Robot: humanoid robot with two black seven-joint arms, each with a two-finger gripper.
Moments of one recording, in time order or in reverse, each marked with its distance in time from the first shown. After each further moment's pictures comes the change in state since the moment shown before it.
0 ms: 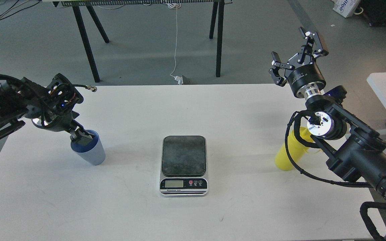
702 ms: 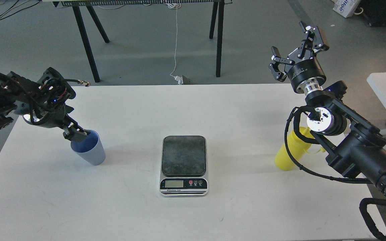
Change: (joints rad) left arm -0.031 0.081 -0.003 -0.087 0.000 0.000 0.000; right arm 0.023 0.002 0.000 -0.001 0.001 -0.002 0.000
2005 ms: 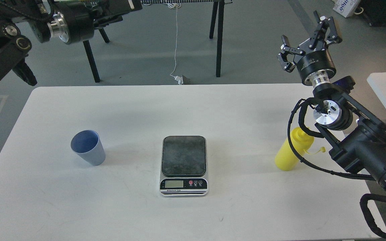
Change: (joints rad) left arm -0.006 -0.120 -0.527 -0.011 -0.589 0.000 0.031; right arm 0.003 -0.002 0.085 0.000 0.018 0.005 -0.004
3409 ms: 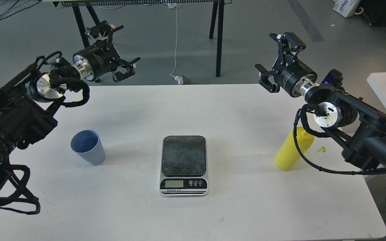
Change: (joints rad) left arm 0.159 -0.371 -0.184 0.598 -1.704 0.000 0.643; right arm 0.104 -0.129 -0.329 0.096 -0.017 -0.031 -0.234
